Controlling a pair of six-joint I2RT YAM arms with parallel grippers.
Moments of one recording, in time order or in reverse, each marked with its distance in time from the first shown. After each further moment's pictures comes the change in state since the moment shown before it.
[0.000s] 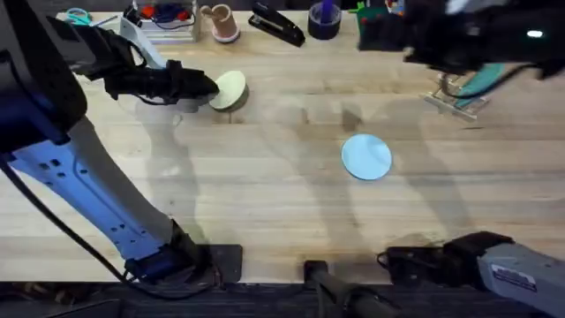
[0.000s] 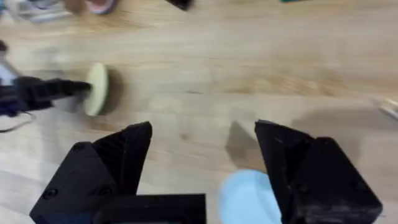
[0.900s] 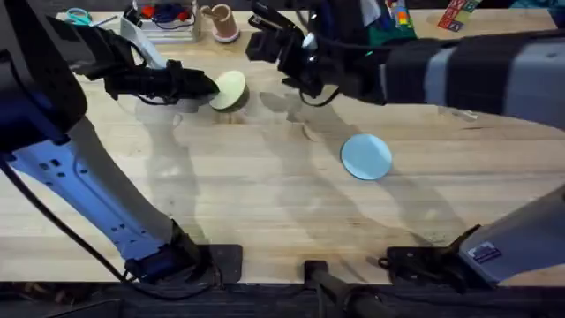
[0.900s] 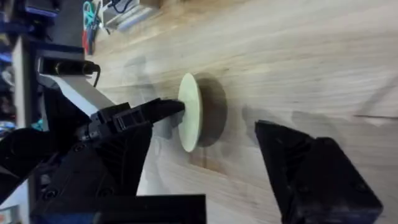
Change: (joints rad) left arm 0.000 0.000 0.000 -0.002 0.000 0.000; right arm 0.338 0.577 0.001 0.735 -0.041 0.581
